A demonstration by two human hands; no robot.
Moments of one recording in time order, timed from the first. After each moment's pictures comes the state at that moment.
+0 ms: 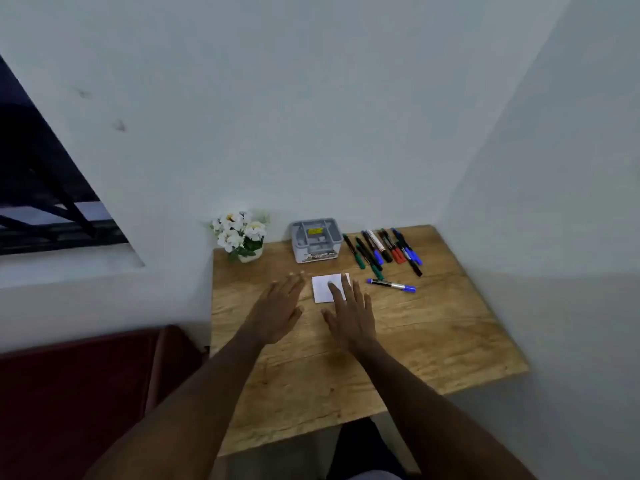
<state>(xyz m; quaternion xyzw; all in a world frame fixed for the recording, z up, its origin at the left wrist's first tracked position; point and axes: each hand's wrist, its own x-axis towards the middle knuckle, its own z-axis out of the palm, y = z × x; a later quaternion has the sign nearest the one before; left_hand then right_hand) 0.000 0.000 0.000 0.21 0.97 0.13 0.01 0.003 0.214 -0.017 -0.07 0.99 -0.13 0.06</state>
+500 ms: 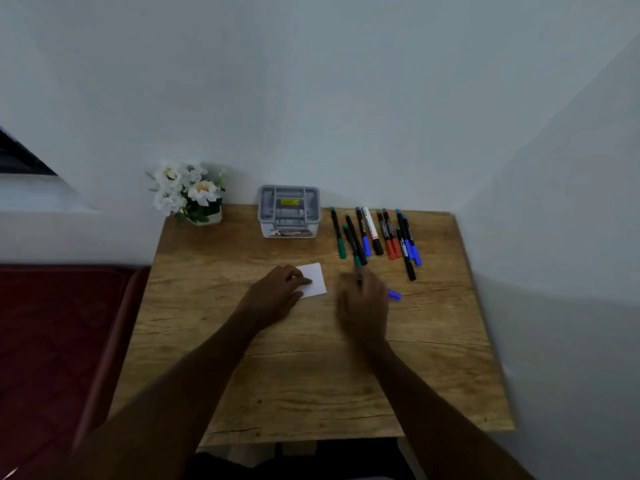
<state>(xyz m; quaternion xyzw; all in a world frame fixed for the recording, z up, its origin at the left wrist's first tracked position) -0.070 0.112 -0.068 0.14 0.97 0.21 0.03 -0.082 0.346 -0.064 -0.11 0.98 -0.17 -0.06</state>
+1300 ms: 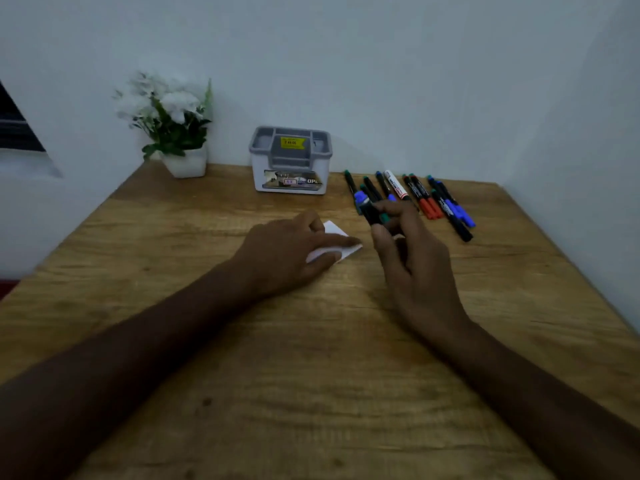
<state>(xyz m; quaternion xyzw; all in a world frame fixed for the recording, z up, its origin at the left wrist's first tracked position) -0.066 0.147 -0.111 0.20 0.97 0.09 -0.14 -0.059 0.375 -0.099 -0.27 0.83 -0.44 -0.21</state>
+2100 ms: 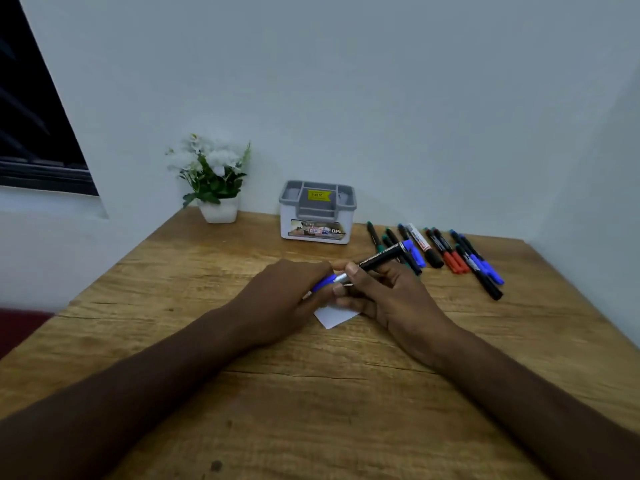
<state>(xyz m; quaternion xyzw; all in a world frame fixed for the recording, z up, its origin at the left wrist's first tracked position) -0.058 0.119 -0.114 0.20 0.94 0.19 -0.20 -0.096 0.329 -0.099 -0.21 0.63 -0.73 0.18</state>
